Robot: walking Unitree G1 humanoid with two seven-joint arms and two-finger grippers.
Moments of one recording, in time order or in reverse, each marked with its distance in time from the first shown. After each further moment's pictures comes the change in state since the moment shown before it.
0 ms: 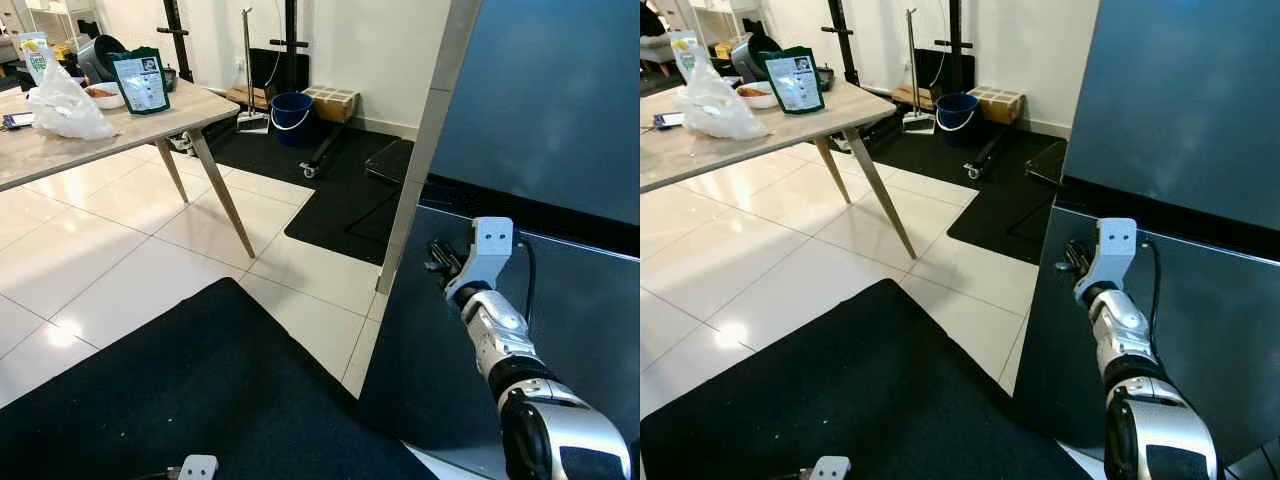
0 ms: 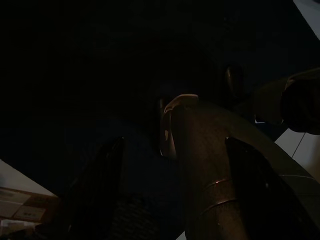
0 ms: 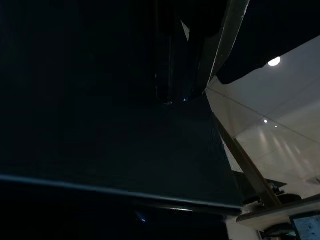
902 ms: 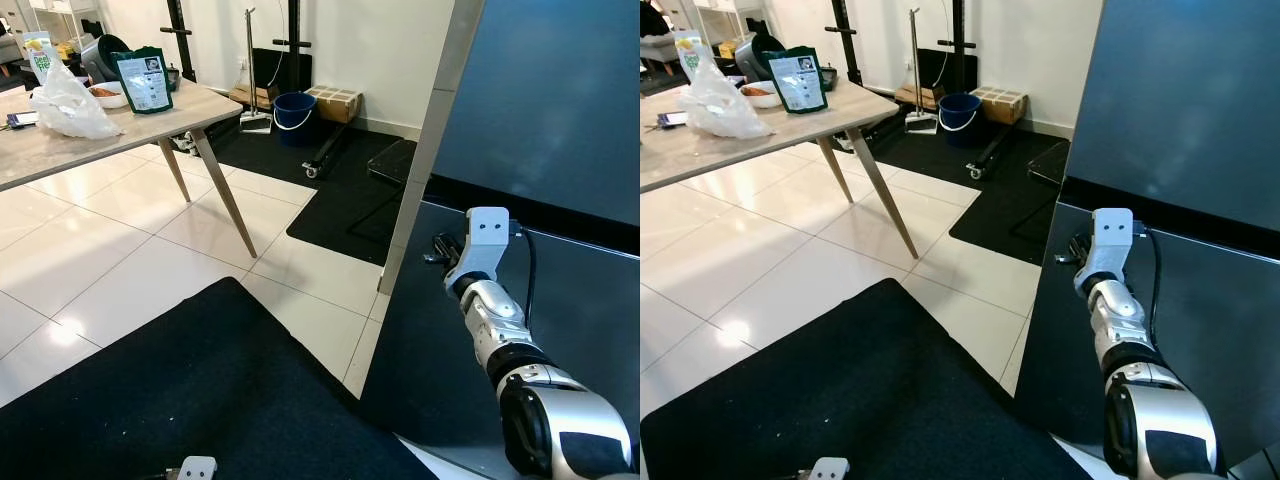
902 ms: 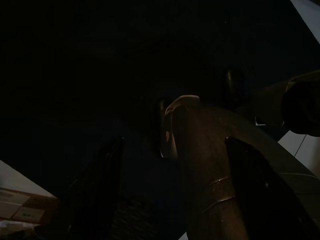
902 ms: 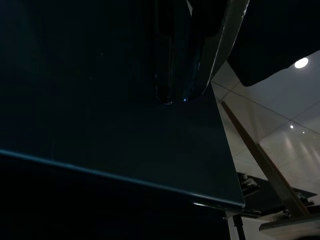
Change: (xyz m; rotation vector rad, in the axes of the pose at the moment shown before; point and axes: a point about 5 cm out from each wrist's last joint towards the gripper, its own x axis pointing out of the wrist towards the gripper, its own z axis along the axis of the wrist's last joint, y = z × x) left arm -0.002 0.003 -0.005 -0.003 0.005 0.009; right arm 0.008 -0.001 0.009 -0.056 0.018 -0.082
